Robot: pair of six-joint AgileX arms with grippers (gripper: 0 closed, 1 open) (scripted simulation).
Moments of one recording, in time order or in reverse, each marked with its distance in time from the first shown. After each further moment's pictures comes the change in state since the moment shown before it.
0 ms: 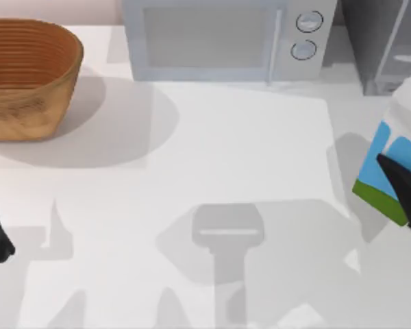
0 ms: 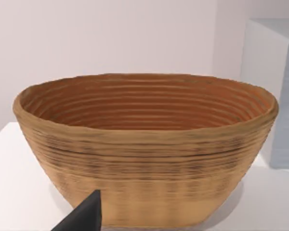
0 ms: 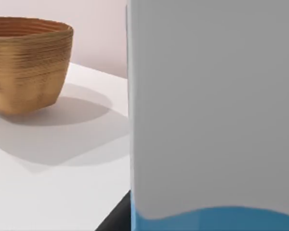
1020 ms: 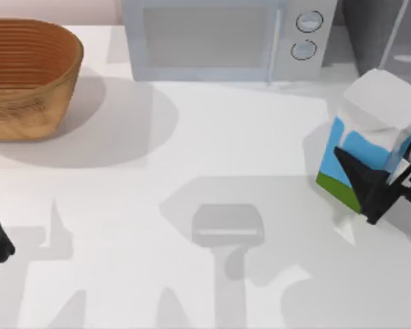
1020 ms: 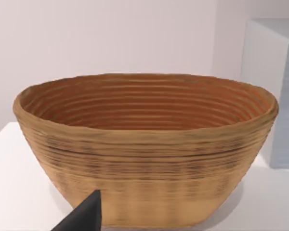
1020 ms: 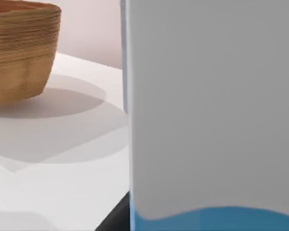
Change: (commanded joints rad) left arm 0.000 0.000 0.000 0.000 0.000 0.000; right arm 0.165 0.336 0.147 0.183 0.170 -0.006
